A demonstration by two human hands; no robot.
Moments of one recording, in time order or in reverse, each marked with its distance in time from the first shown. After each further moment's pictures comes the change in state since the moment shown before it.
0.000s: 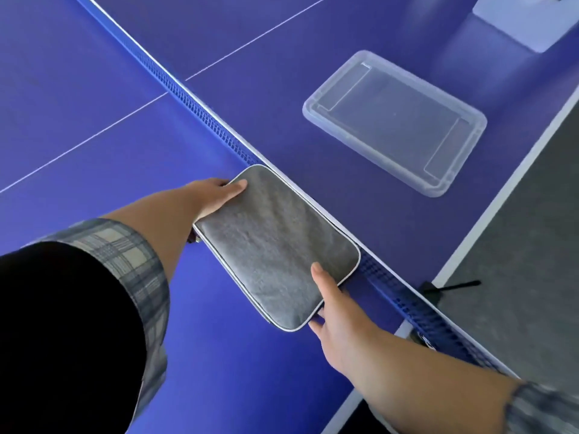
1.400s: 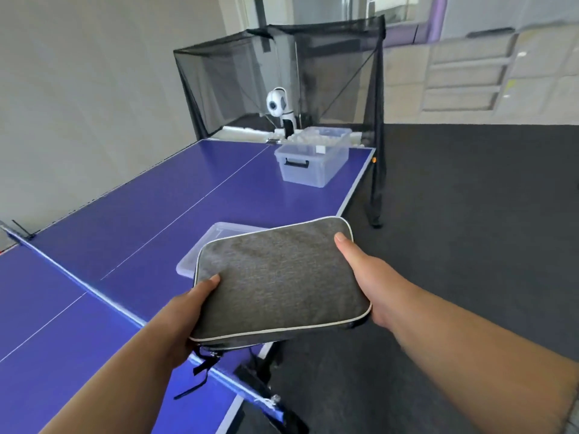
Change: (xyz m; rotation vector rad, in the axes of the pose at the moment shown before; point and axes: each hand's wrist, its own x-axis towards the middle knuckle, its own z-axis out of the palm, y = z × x) left_hand -0.360 0.221 0.219 -0.647 -0.054 0.356; right_hand -0.235 -0.190 -0.401 0.015 -0.068 -0.628
